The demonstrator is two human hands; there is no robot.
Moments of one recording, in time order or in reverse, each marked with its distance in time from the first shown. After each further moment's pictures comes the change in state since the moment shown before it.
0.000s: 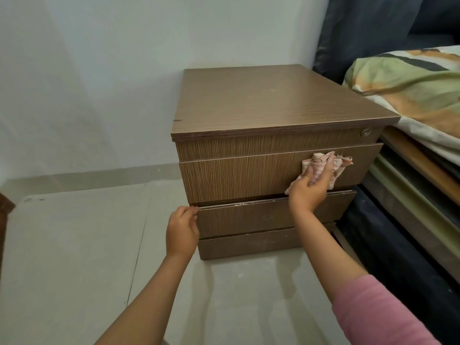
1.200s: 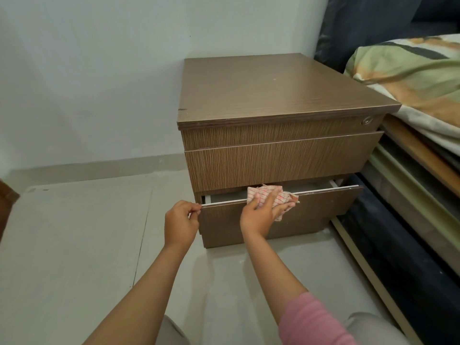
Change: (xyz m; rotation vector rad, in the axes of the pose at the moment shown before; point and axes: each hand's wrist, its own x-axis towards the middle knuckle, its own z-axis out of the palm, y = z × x) left_hand -0.011 0.009 -0.025 -0.136 -0.046 -0.119; right_hand -0.124 0.037 0.019 -0.350 -0.247 0.283
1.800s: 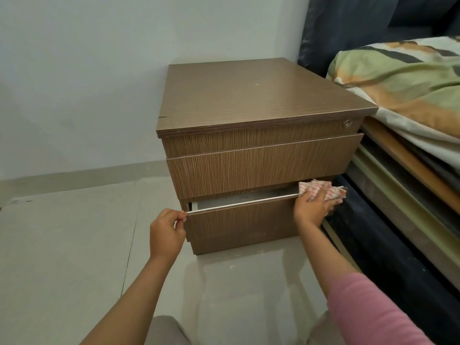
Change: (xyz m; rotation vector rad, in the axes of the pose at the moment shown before) left_hand -0.003 -0.002 0.005 0.038 0.032 0.079; right_hand 0.120 0.021 -0.104 -0.158 0.132 0.062
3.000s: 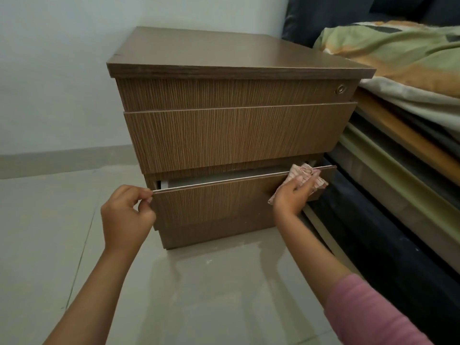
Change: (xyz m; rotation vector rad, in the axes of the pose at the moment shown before) left_hand -0.005 -0.015 0.018 -0.044 0.189 0.163; right_hand 0.004 0.044 0.039 0.418 0.166 -0.094
